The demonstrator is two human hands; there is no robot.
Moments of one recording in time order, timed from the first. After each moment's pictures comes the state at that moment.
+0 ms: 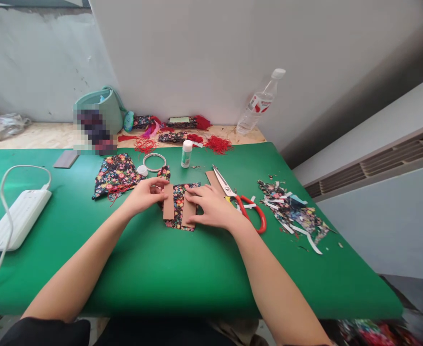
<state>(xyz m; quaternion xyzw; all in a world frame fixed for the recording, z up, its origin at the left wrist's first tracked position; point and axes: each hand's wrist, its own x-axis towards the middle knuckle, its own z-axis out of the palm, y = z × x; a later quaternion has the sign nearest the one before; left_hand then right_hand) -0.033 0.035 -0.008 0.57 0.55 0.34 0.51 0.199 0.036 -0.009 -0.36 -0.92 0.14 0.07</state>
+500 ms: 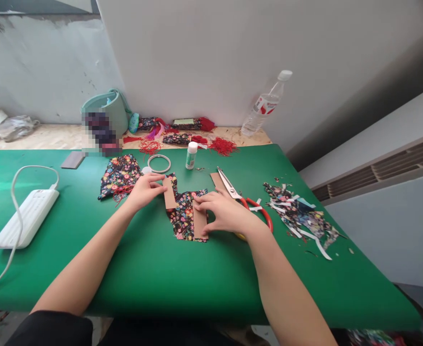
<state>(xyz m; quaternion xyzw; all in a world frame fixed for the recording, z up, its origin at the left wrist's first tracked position) -0.046 0.049 -0.018 0.56 0.59 0.38 0.43 0.208 0.031 0.011 -0.36 -0.91 0.20 0.02</state>
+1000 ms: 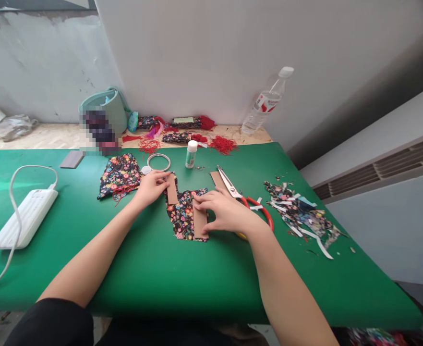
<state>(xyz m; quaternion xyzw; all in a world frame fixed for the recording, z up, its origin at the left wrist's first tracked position) -0.037 0.067 -0.038 0.64 0.59 0.36 0.33 0.208 0.031 0.013 -0.35 -0.92 0.20 0.01</state>
